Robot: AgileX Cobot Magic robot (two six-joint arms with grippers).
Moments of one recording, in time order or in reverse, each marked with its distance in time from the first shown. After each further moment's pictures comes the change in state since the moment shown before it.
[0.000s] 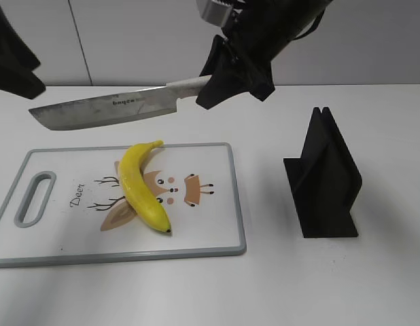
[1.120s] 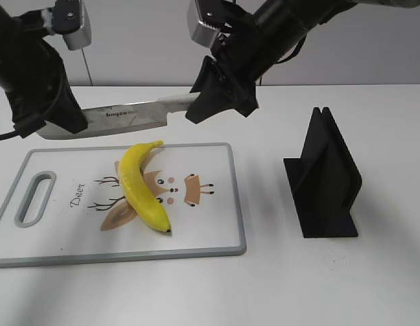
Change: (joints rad) left arm -0.081 0.241 -0.031 0.023 -0.024 0.060; right arm 0.000 0.088 -0.002 0.078 -0.031 -0.035
